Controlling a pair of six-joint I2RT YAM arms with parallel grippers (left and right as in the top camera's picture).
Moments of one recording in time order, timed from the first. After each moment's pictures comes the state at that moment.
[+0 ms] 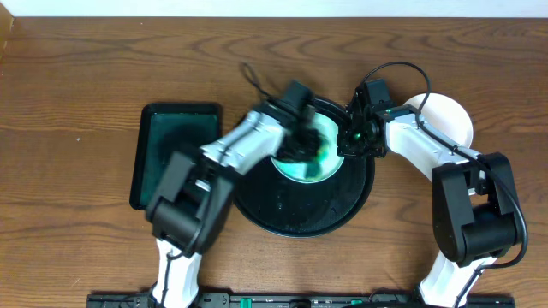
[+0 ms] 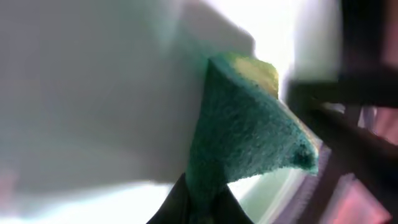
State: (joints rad) left arm -0.59 2.08 1.40 -0.59 0.42 -0.52; right arm 0.27 1.94 1.19 -0.58 -0.26 0.34
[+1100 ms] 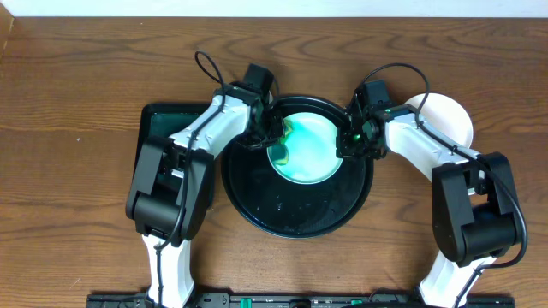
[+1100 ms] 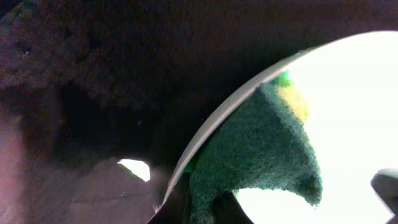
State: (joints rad) left arm -0.37 2.08 1.44 -0.77 0.26 -0.54; right arm 0.28 1.94 1.19 -0.61 -0.29 0.34
